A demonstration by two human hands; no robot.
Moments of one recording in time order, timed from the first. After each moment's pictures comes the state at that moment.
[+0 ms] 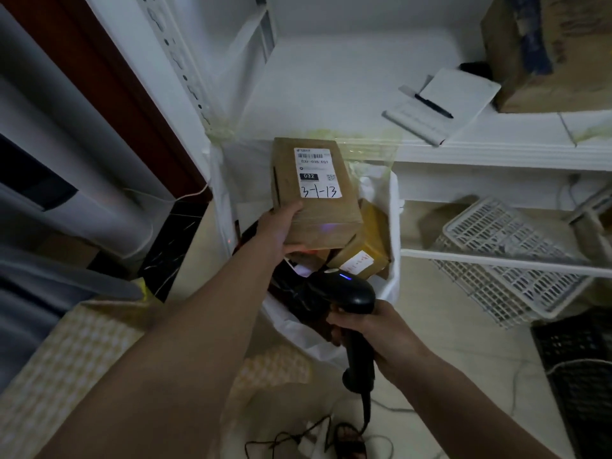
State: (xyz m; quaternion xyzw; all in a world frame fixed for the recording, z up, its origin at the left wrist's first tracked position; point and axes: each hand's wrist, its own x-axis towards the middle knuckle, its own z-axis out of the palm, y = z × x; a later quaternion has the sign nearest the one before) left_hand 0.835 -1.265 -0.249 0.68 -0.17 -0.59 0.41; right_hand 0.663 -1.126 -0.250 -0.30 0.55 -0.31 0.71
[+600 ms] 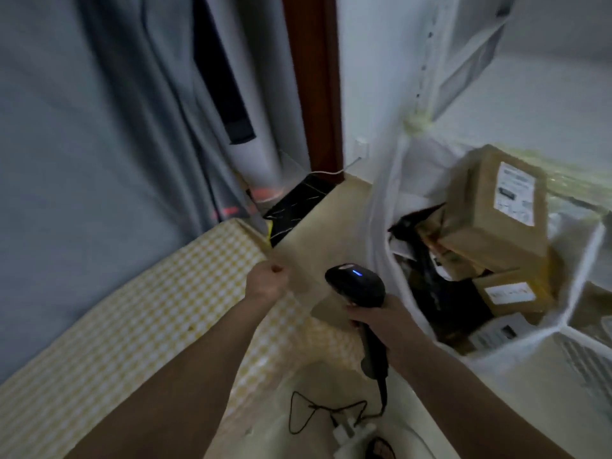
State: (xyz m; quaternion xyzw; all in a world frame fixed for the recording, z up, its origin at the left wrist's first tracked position) left_hand 1.038 -1.003 -0.261 0.90 -0.20 -0.27 0.27; right_hand 0.833 -1.057 -0.239 -0.49 0.50 -0.11 0.70
